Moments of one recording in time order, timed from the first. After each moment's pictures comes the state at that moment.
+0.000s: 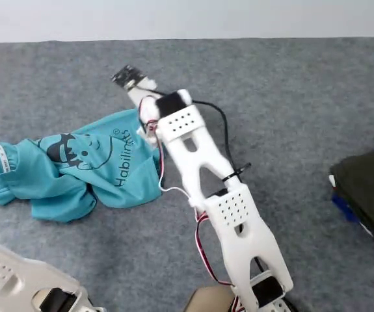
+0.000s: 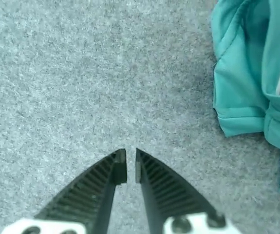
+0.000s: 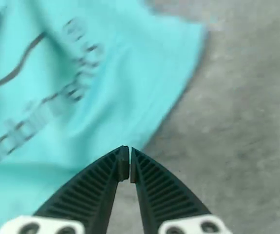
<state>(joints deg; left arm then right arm) -62.7 22.4 -22.8 85.8 -28.6 -31.4 61.1 -70.5 84.8 16.0</state>
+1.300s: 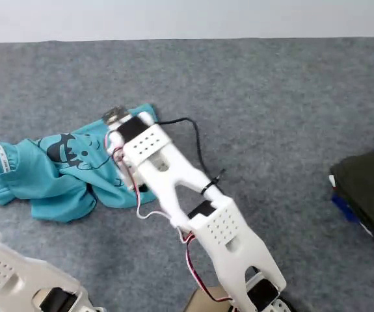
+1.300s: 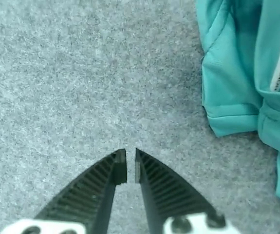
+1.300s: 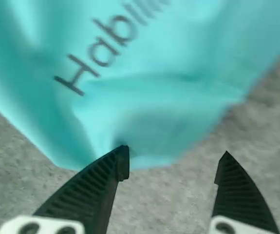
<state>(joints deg) -61.1 22.4 -15.5 81.3 -28.3 -45.7 52.0 -50.5 98.5 -7.3</state>
